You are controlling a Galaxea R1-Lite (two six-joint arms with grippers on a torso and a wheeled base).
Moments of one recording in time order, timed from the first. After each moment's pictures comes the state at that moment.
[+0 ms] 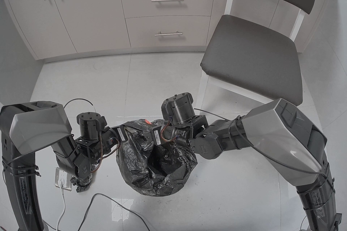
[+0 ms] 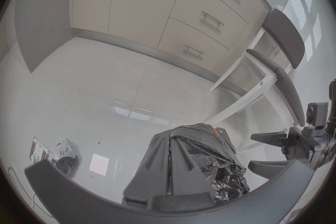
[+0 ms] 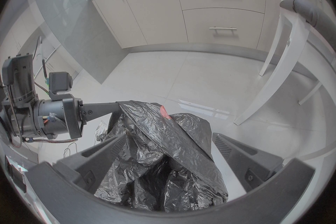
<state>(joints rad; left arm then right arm) -0.27 2.30 -0.74 -1.23 0.02 -0.42 0.76 2.49 -1.71 -0.29 -0.17 0.13</state>
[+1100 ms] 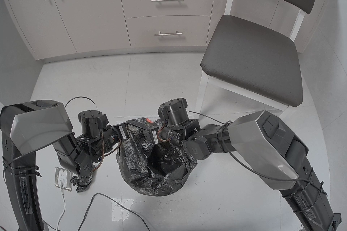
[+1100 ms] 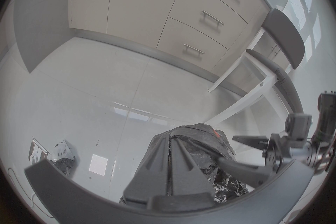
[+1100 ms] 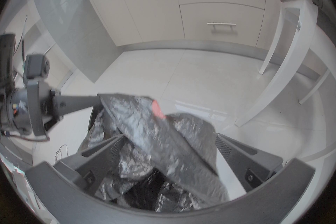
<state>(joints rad) -0.28 2.30 -0.77 -1.20 0.02 -0.42 0.74 2.64 -1.89 -0.28 -0.20 0.11</state>
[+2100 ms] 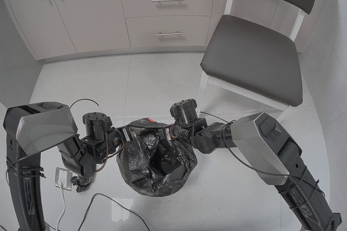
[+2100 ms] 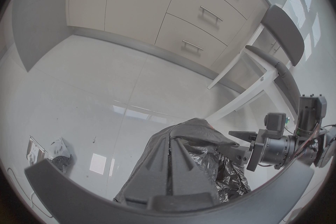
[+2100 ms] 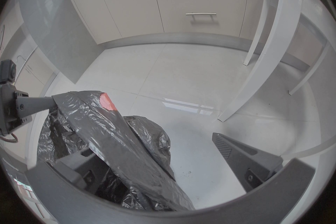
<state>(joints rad) -0.29 2.34 -0.80 -1.20 0.01 -0.42 0.65 2.74 -2.00 -0.22 -0.24 0.12</state>
